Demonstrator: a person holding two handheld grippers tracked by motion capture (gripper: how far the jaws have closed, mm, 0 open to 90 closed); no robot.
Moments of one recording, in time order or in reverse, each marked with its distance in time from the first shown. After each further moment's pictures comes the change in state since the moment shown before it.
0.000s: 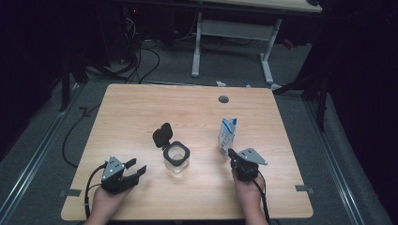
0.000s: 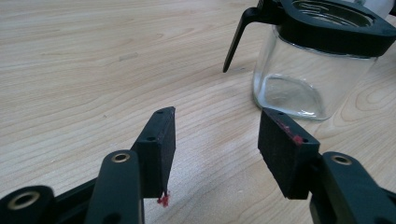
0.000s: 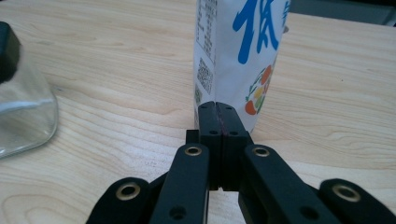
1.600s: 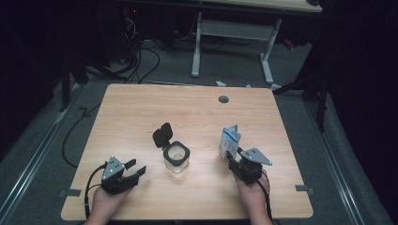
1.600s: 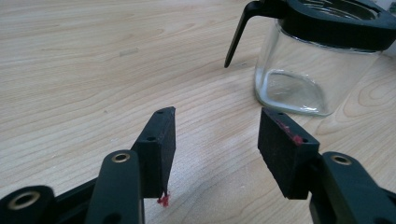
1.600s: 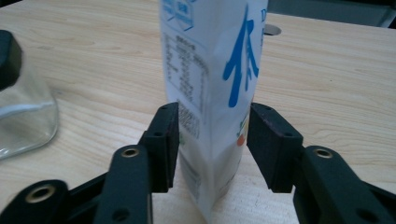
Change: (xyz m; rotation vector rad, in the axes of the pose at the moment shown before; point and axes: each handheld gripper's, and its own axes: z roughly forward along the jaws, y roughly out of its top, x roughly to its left) left arm 0.002 -0.001 0.000 0.012 0.001 0.000; right arm -0.007 0.004 -0.002 0.010 -0.010 0.023
